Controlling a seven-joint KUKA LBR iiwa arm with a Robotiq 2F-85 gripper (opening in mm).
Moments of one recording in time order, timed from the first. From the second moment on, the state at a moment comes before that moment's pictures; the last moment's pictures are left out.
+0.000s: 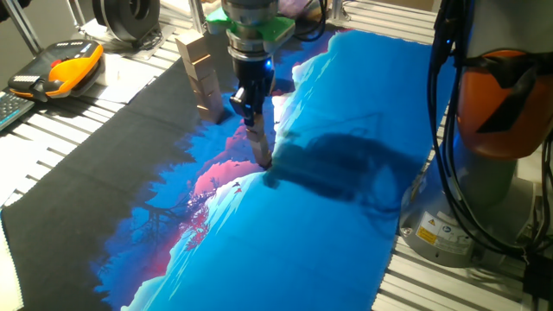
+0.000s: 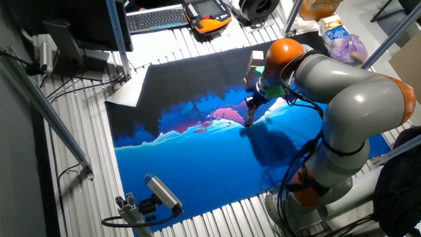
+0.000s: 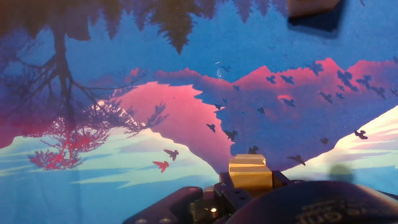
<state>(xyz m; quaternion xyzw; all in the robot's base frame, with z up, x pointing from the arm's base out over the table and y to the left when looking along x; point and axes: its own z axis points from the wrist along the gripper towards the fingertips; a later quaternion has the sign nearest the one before) 0.442 0.020 0.157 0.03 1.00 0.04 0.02</state>
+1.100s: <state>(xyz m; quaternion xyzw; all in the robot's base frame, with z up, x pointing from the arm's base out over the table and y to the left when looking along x) 0.448 0.036 0.194 0.02 1.00 0.02 0.00</state>
